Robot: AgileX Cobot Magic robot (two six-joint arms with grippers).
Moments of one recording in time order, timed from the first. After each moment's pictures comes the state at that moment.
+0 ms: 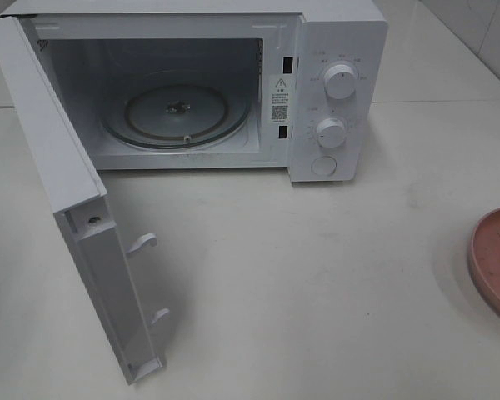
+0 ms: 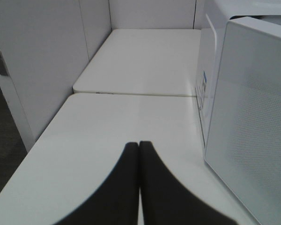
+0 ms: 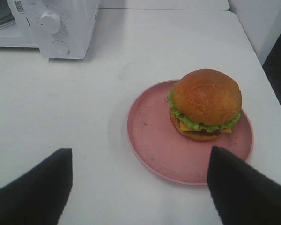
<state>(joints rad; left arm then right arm) 0.10 0.69 -0.14 -0.14 -0.28 0.15 0.06 0.00 -0.51 -0.07 1.04 0.05</state>
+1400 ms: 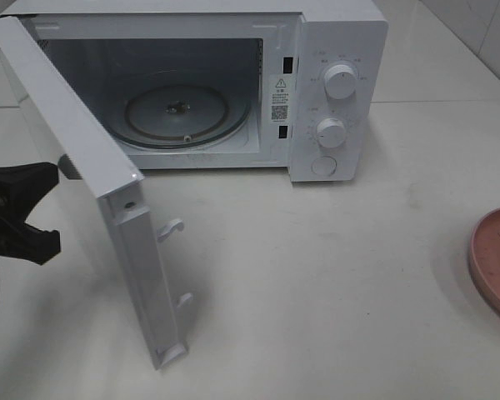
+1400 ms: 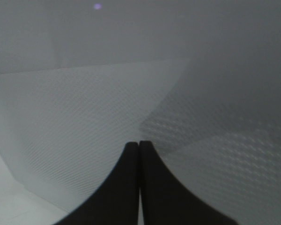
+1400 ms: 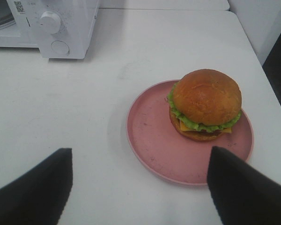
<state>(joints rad) -0.37 1.43 -0.20 0.14 -0.91 0.00 0.06 0.00 -0.51 -0.07 1.04 0.05</state>
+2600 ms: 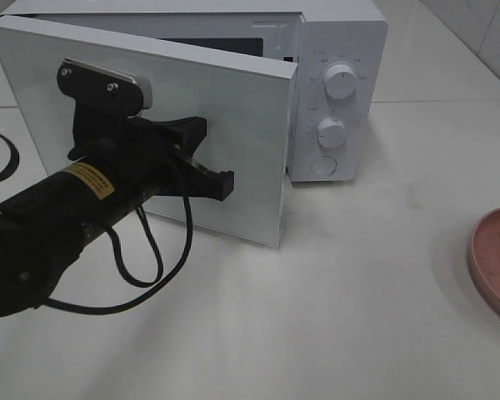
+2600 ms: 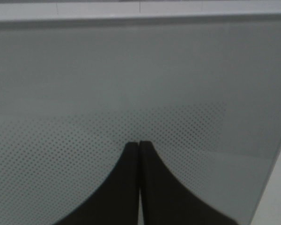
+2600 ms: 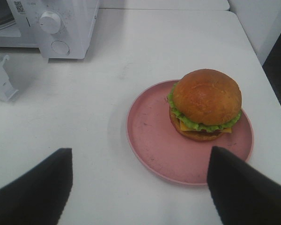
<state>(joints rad) -0.79 1.81 -0.63 -0.30 -0.99 0.13 0.06 0.00 -0.51 -0.07 1.04 0.05</state>
